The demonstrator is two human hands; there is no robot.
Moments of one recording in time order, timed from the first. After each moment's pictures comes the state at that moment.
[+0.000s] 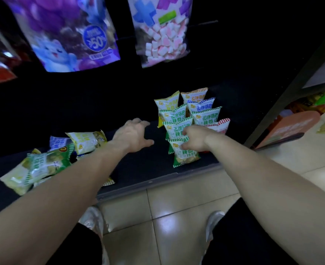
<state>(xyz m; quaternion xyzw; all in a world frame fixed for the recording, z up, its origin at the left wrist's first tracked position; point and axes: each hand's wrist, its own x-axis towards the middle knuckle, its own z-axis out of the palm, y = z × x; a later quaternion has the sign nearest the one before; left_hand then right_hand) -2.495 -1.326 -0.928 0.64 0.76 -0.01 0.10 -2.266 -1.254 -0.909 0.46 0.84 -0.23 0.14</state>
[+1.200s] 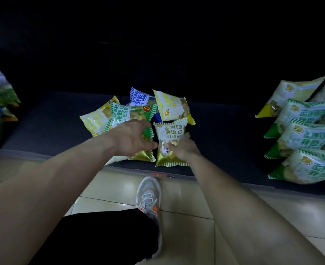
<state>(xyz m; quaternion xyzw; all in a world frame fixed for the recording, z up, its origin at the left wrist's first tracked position) -2.745 -1.508 -0.962 0.45 0.84 0.03 0.30 -2.613 -1.375 -1.114 0.50 0.73 -0.45 0.10</state>
